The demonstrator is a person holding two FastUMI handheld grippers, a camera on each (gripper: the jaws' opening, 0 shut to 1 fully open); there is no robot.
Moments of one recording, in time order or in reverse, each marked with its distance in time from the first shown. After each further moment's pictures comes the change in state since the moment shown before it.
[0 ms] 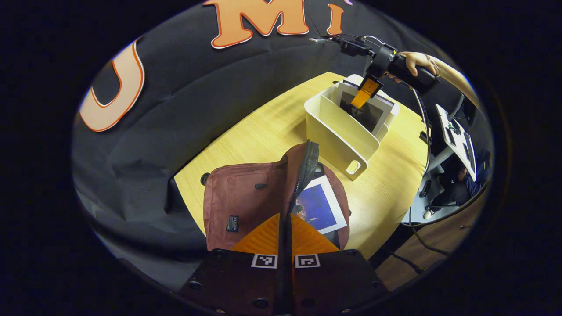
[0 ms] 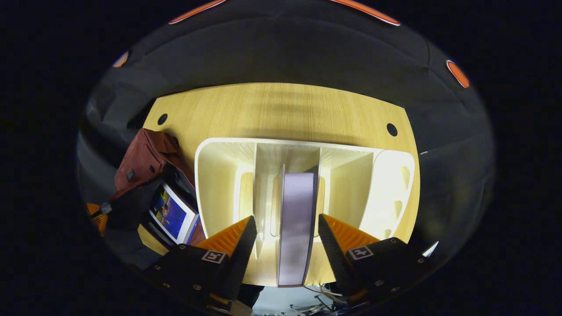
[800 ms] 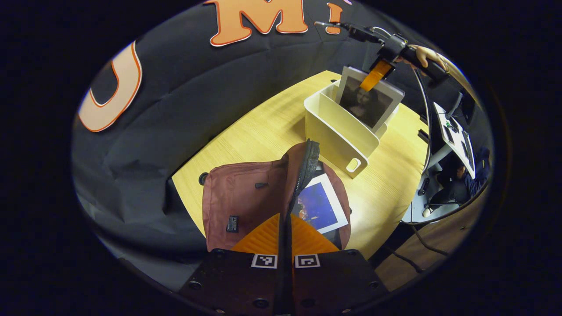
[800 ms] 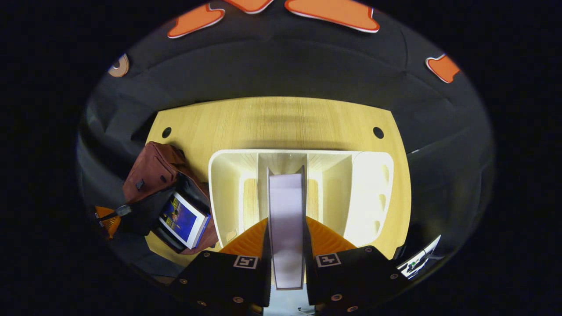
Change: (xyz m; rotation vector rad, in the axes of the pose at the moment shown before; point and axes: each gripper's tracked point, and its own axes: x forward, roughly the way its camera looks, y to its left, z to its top) left arm 0.006 0.003 -0.004 0.005 0.006 -0.021; right arm -0.078 -0.003 0.004 0.068 -0.099 0.006
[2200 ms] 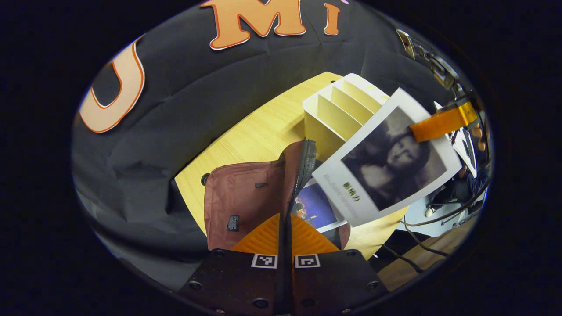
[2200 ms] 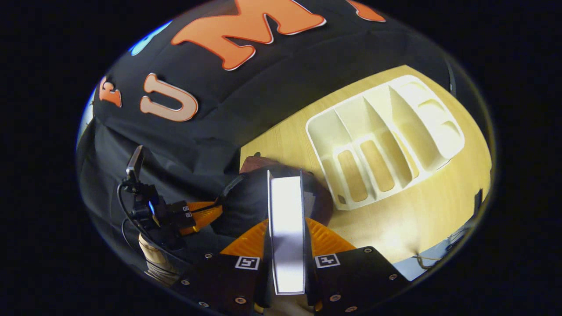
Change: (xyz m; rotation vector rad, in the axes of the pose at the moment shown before) left arm -0.013 -0.008 -0.001 0.006 -0.015 0.025; right arm -0.054 0.162 -0.115 0.467 -0.198 0.621
